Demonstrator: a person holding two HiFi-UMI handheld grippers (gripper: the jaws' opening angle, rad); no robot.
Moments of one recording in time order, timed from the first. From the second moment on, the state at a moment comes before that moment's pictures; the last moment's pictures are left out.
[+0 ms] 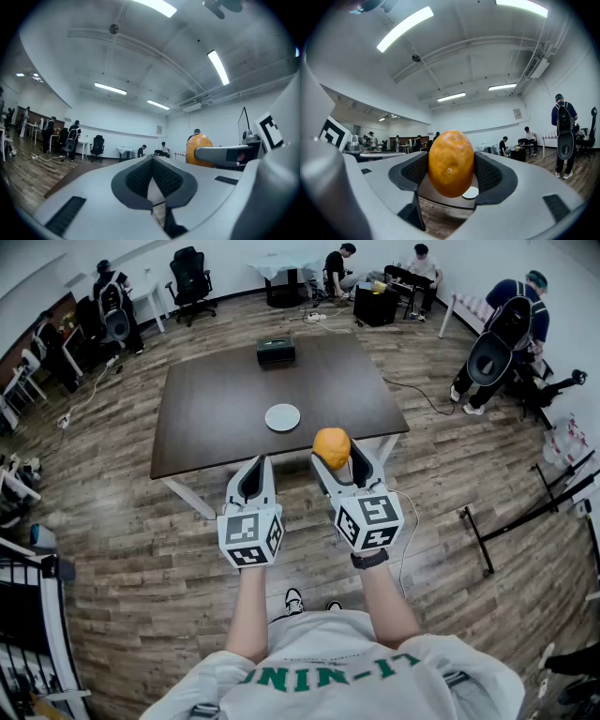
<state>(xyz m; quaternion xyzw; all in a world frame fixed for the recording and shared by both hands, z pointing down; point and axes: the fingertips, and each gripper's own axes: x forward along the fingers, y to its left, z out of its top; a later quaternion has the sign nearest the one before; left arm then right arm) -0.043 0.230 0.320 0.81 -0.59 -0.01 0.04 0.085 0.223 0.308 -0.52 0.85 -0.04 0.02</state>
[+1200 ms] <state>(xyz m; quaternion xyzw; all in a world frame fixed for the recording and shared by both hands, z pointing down) -0.138 0.051 0.344 0.78 -0.63 -0.01 0.03 -0.016 0.039 0.346 -0.45 0.89 -0.08 0.05</state>
